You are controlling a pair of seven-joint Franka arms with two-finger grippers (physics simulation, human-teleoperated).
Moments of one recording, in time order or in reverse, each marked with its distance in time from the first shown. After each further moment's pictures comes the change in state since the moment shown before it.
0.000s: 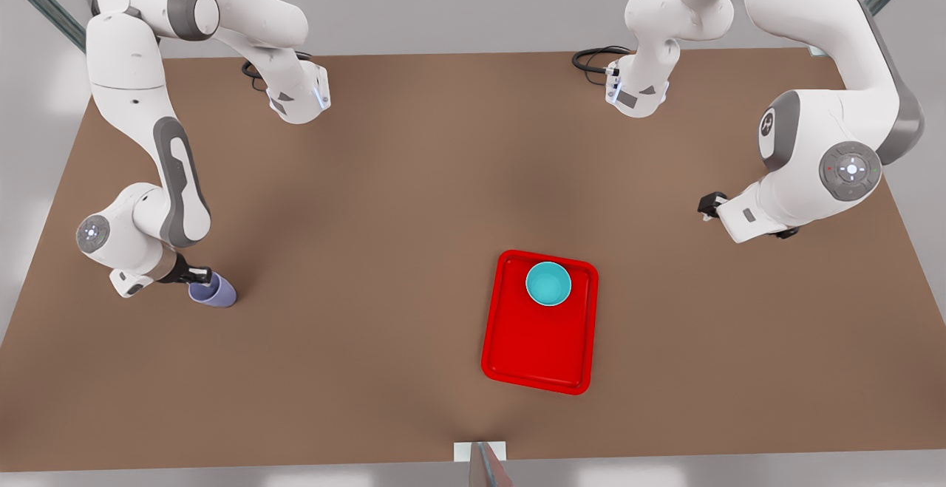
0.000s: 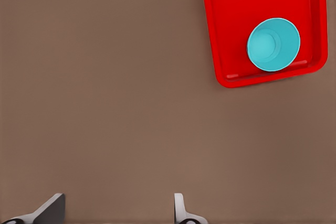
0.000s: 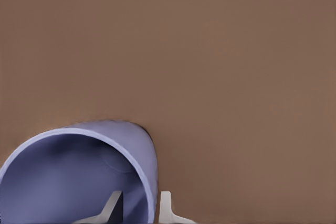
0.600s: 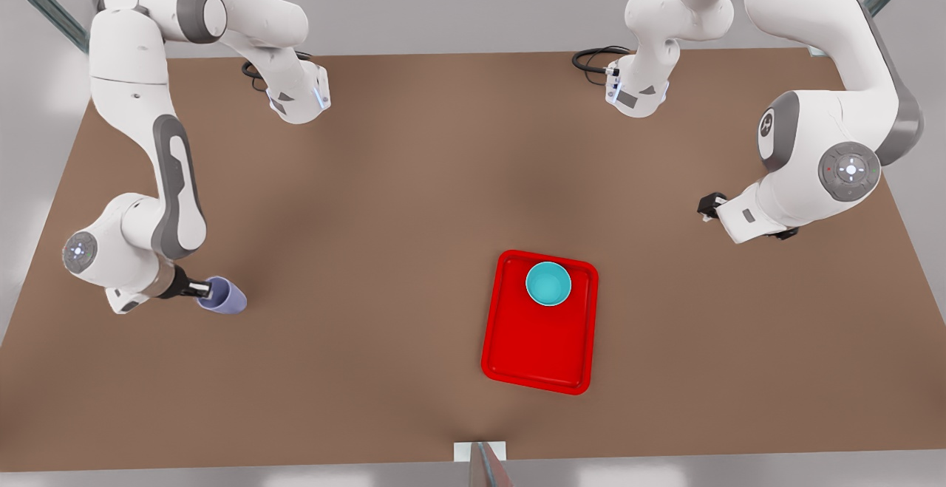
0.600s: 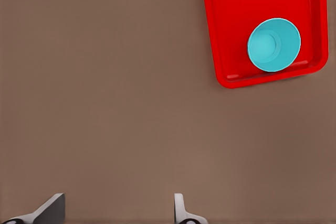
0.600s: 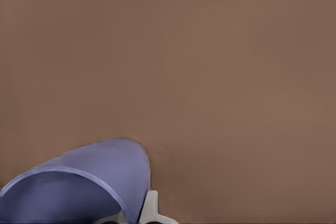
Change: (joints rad) left arm 0.000 0.000 0.000 0.000 0.001 0.000 0.002; right arm 0.069 0.020 0.014 0.246 0.019 -0.266 0.204
